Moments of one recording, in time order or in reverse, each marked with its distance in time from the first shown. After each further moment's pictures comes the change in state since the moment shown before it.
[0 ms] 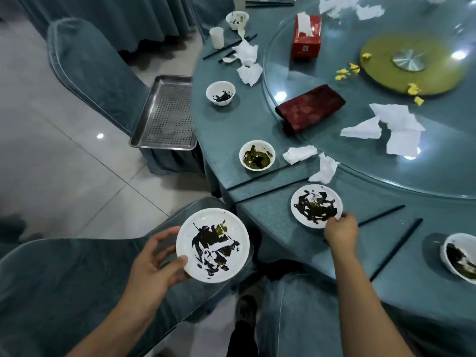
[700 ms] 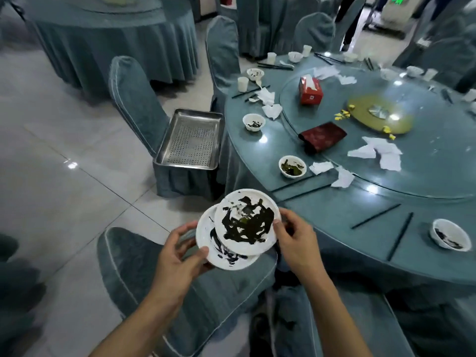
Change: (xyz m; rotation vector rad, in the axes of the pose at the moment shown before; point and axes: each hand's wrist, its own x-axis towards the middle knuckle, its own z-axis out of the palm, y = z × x) left_hand -0.044 0.003 -0.213 -0.230 -0.196 0.107; right_hand -0.407 -0.079 0.035 0.247 -0.331 -0.634
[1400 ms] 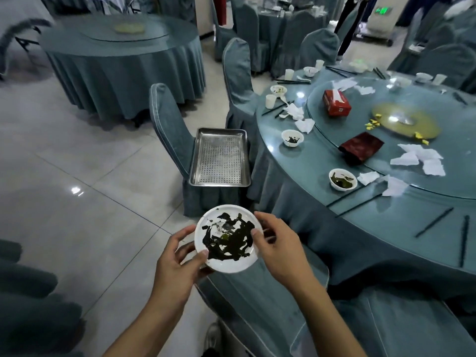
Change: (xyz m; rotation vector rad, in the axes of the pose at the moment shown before) left_hand 0.071 0.110 -0.210 0.104 0.016 0.057; right_hand -0.015 -0.119 0.240 -0.162 -0.050 -0.129
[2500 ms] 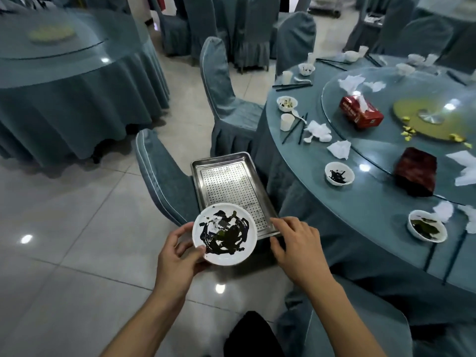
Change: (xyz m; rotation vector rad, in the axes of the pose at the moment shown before) left_hand 0.496 0.168 -0.086 0.059 -0.209 -0.093; right_hand 0.398 -0.070 0.187 -0.696 0.171 0.130
